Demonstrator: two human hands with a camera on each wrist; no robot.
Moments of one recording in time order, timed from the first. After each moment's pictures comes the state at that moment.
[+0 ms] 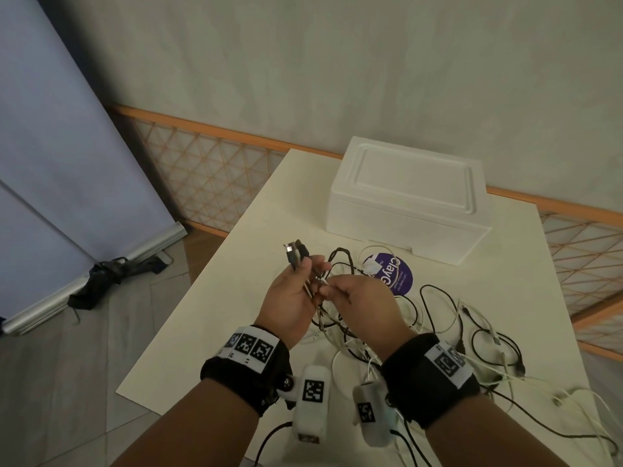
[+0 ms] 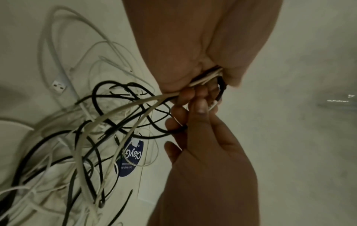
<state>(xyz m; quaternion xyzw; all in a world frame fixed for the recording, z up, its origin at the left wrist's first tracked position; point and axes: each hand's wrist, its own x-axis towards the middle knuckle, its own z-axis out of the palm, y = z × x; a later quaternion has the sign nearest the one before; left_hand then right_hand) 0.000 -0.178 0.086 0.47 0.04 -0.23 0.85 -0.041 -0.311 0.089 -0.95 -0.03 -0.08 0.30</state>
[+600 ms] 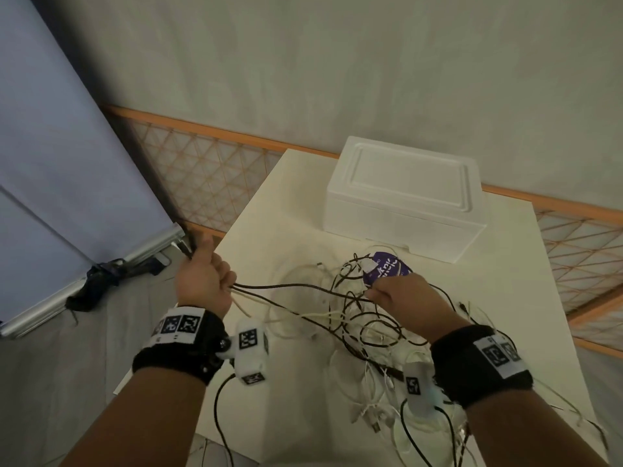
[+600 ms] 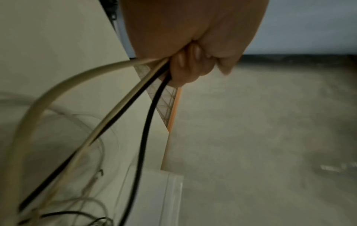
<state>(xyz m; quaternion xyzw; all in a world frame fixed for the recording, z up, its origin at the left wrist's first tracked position) 0.060 -0.095 0.096 0.48 0.23 0.01 0.85 -0.051 -0.389 0.087 -0.99 -0.04 0.04 0.11</state>
